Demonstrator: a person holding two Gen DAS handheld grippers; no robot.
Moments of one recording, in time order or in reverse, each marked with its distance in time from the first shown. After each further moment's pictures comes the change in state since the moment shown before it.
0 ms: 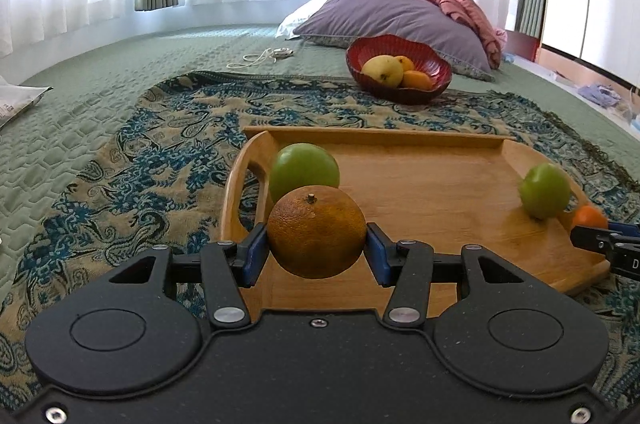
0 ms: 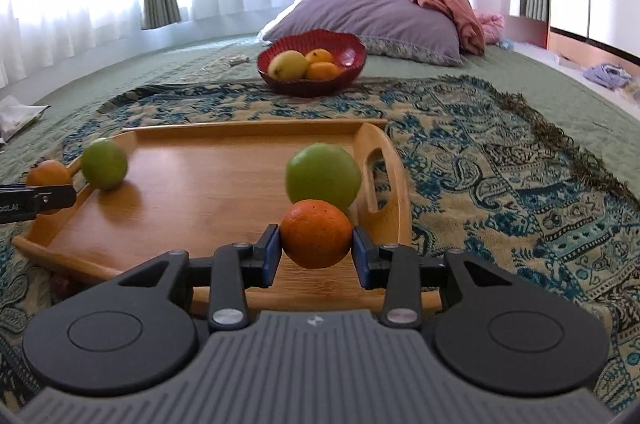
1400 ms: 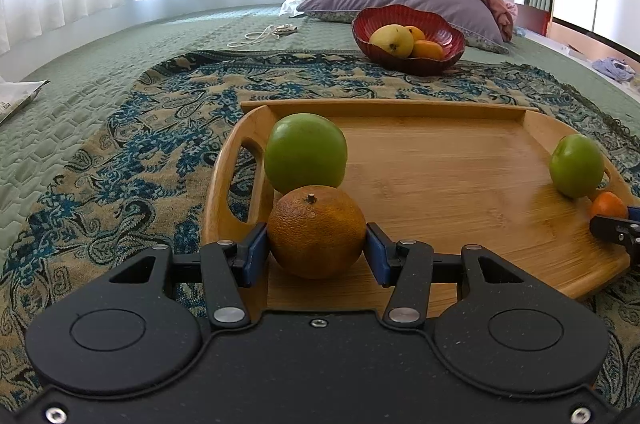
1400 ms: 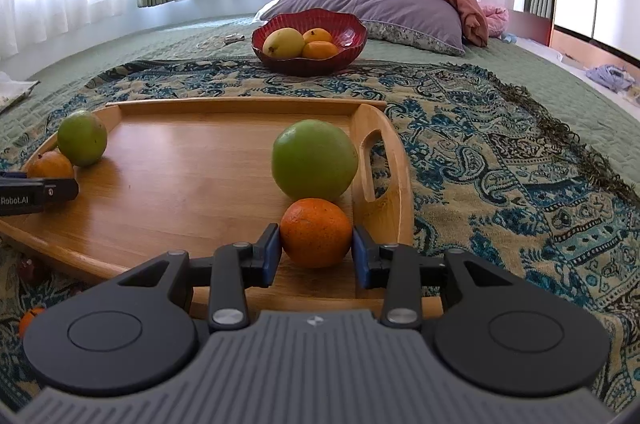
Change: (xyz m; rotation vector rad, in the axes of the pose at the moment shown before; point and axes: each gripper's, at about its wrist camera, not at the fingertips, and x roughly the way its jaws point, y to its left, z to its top) left arm 0.039 -0.005 -0.006 0.030 0.059 0.034; right arm 0.023 0.001 -0.002 -0.048 0.041 -0.019
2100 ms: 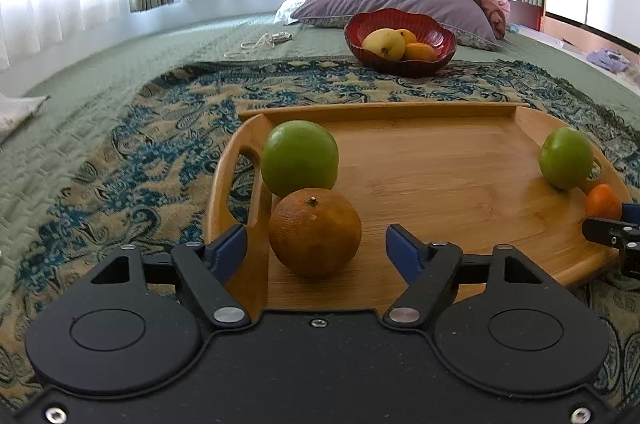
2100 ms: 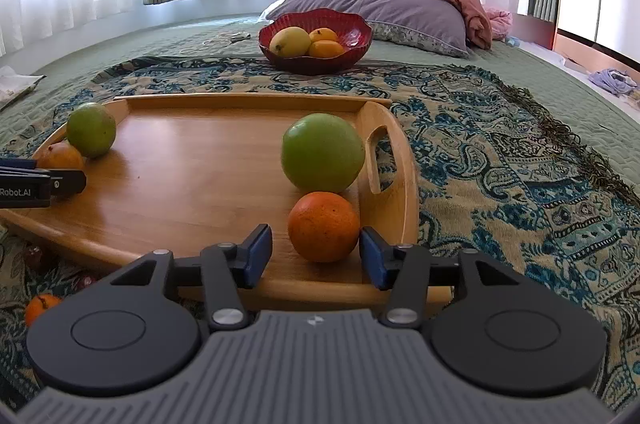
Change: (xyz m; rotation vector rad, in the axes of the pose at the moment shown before) left arm -0.013 -0.002 -0.001 0.045 -0.021 0.005; right arm -0.008 0.002 -0.008 -0.009 -0.003 0.013
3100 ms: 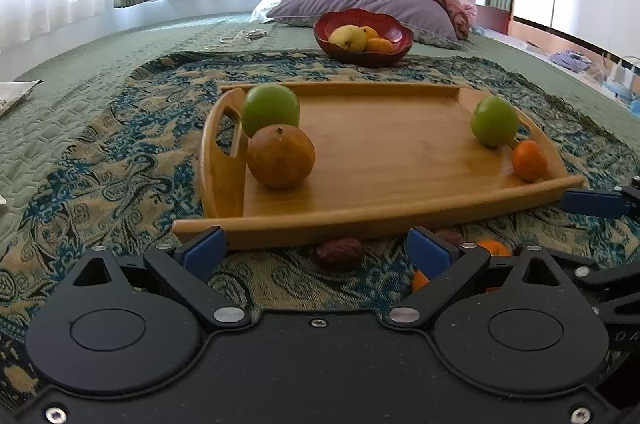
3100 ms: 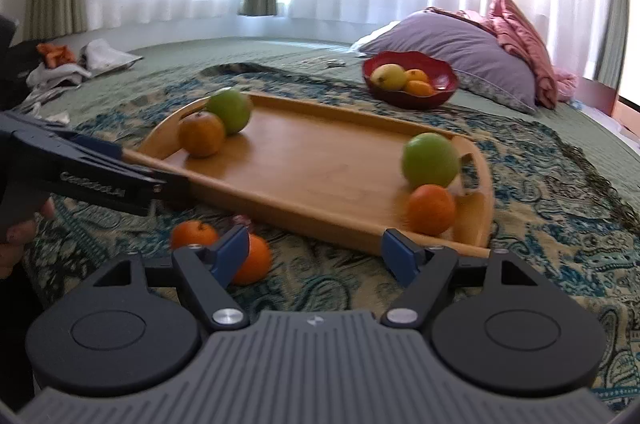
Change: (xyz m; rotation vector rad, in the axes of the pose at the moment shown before) left arm -0.073 -0.006 -0.050 -0.003 -0.004 -0.101; right arm -0.073 0.054 -0.038 -0.206 -0.101 0.184
